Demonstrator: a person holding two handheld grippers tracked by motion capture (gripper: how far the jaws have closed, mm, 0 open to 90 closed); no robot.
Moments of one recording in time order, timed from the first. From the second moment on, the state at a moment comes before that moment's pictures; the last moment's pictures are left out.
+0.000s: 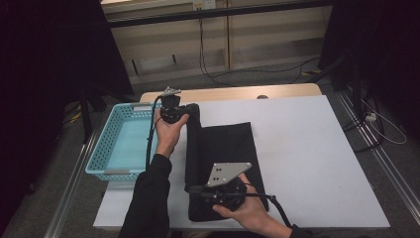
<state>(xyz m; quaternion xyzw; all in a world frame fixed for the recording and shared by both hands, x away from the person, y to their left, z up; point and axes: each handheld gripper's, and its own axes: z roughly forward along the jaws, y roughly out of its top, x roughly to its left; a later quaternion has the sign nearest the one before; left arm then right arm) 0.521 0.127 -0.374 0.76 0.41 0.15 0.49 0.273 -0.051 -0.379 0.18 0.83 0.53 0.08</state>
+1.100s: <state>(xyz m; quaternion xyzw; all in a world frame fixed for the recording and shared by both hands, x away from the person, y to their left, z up) 0.527 0.056 -0.405 0.78 0.39 0.11 0.48 0.263 -0.114 -0.411 0.25 0.83 0.49 0.07</state>
